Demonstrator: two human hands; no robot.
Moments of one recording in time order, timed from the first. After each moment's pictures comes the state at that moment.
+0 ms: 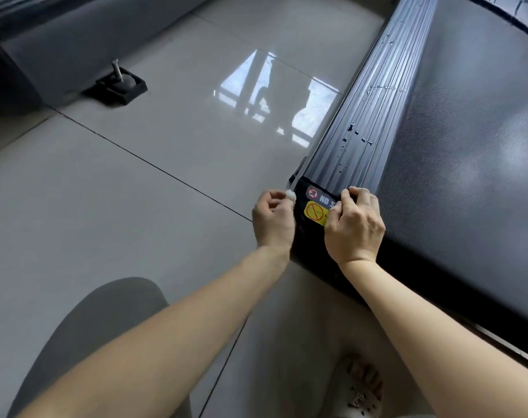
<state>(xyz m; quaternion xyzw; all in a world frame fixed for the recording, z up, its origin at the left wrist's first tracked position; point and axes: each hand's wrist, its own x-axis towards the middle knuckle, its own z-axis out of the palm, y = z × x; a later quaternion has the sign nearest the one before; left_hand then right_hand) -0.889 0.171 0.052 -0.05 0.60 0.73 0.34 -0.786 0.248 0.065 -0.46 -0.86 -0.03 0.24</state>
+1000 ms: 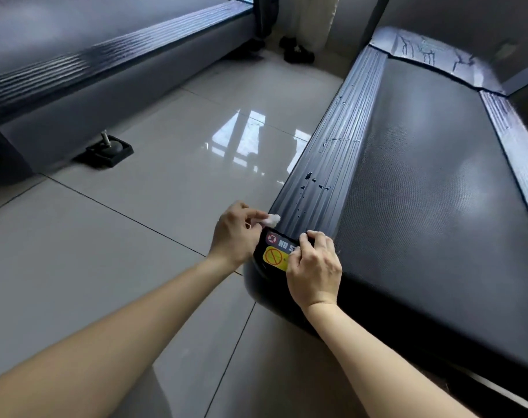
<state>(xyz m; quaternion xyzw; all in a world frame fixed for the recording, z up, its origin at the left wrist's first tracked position) -0.946 0.192 0.074 0.39 0.76 0.50 0.14 -0.782 0.250 0.071 -0.45 -0.86 0.03 0.24</state>
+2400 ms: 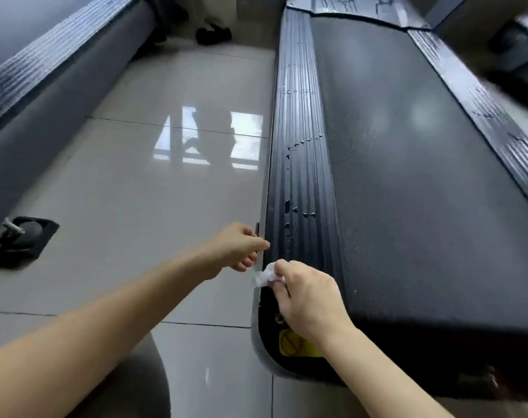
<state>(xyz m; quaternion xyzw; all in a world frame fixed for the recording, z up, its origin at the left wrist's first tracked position) -1.035 0.319 0.125 0.40 0.70 0.25 0.54 -0.850 0.286 0.126 -0.46 -0.87 0.16 0.11</state>
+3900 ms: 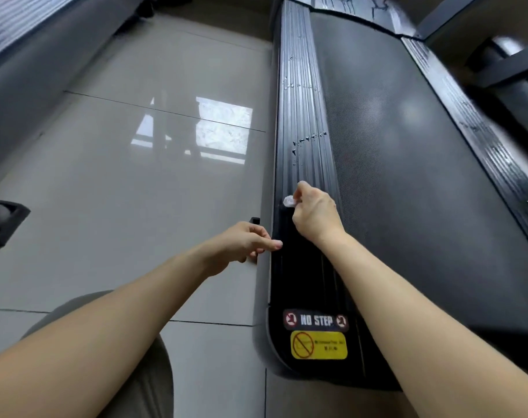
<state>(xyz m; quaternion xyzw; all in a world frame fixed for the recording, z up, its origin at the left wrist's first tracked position) -1.059 0.336 0.078 0.44 0.57 0.29 0.63 -0.899 0.427 0.117 -0.59 -0.79 0.13 0.11</state>
